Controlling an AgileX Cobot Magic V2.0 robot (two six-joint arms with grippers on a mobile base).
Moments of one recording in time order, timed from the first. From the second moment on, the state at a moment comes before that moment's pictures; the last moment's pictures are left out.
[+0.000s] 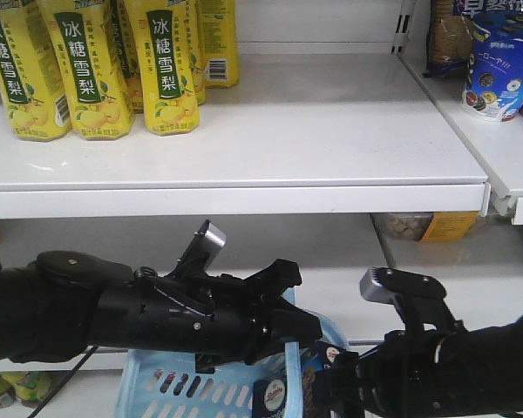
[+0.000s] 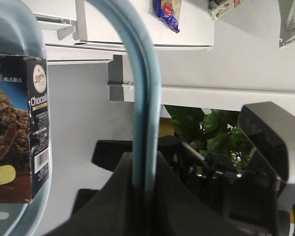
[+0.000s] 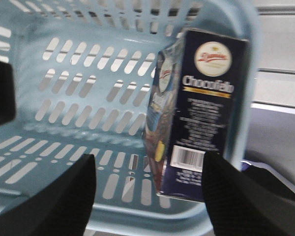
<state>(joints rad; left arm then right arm) -0.67 1.58 -0.85 -1.68 0.61 0.53 0.53 1.25 -0.59 0.53 0.53 0.01</state>
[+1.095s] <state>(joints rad) -0.67 1.58 -0.85 -1.68 0.61 0.53 0.48 1.42 -0.61 0.58 0.50 -0.06</state>
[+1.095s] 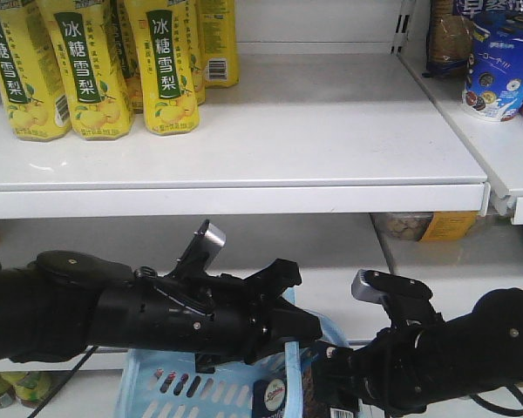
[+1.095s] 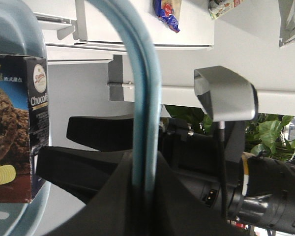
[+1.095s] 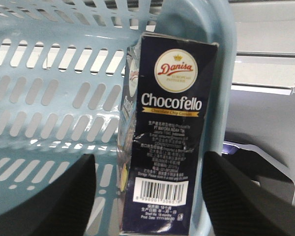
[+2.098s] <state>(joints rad) -0.67 1.58 -0.85 -1.68 0.61 0.53 0.48 1.53 -0.61 0.72 0.48 -0.20</state>
